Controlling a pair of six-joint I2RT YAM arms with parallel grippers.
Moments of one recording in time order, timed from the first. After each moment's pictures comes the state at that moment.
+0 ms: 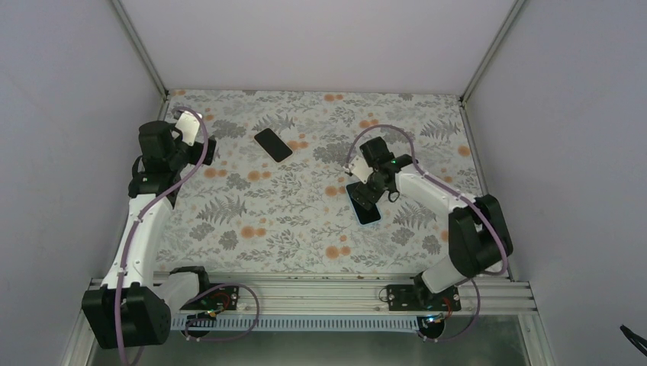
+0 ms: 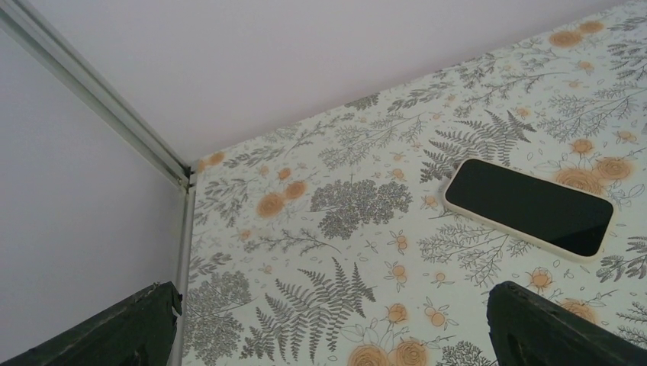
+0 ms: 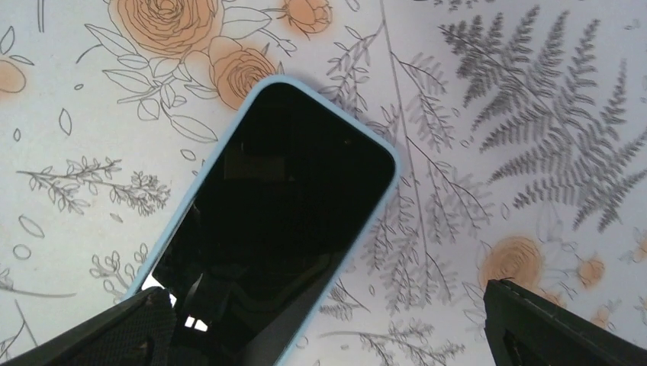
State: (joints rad) left arm 0.08 1.04 0.91 -0.30 0.11 0.35; right arm 0.48 1.51 1.01 -0.68 0.08 -0.48
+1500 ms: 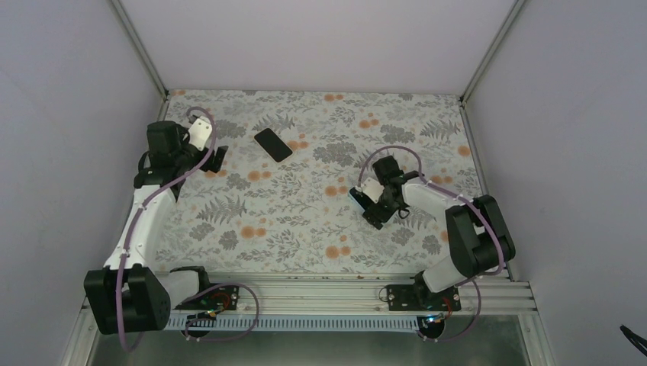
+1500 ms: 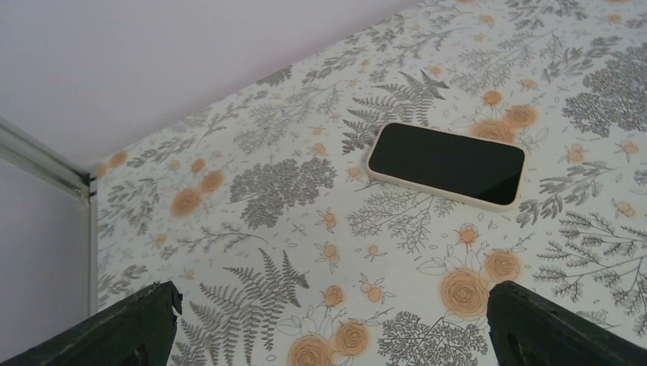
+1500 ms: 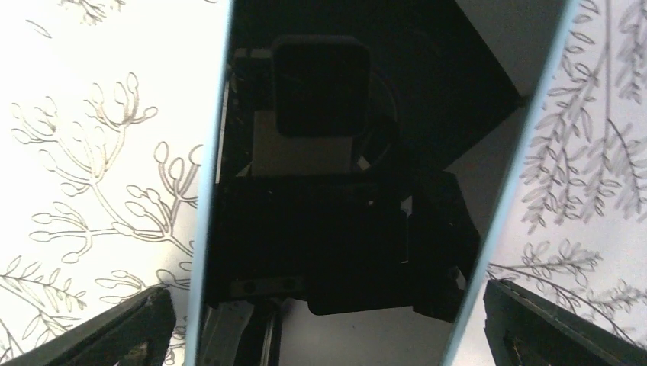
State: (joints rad) left arm 0.08 1.12 0.90 -0.33 0.28 0.42; right arm 0.39 1.53 0.79 -0.61 0.02 -0.48
